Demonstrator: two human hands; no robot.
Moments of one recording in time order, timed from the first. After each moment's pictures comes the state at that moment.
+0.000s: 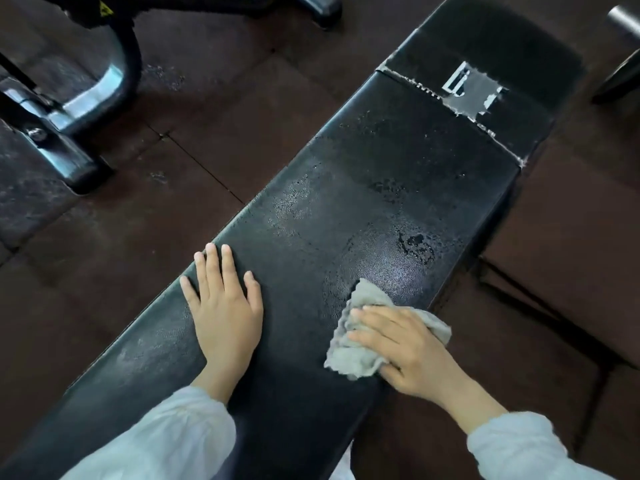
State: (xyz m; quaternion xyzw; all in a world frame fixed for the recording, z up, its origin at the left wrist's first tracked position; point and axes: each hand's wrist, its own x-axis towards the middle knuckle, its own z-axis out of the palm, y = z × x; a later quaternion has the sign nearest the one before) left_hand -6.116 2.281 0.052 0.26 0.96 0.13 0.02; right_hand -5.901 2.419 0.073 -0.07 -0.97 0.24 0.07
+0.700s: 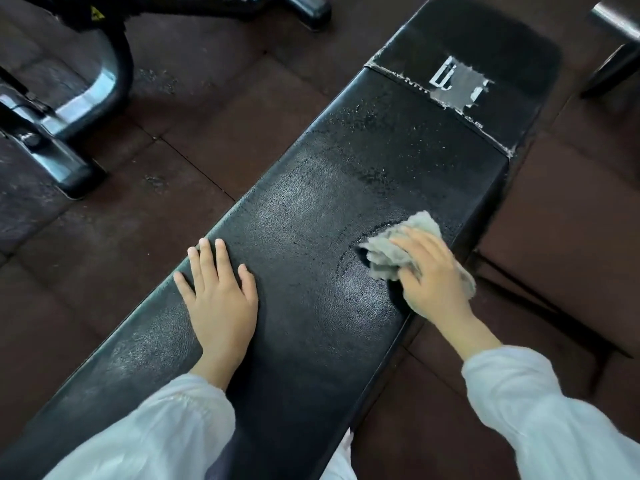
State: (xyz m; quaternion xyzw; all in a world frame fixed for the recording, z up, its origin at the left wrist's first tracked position) left_hand -6.118 2.281 0.053 0.26 0.95 0.13 0.04; right_hand -5.925 2.476 0.080 -0.34 -0.90 0.21 0.15
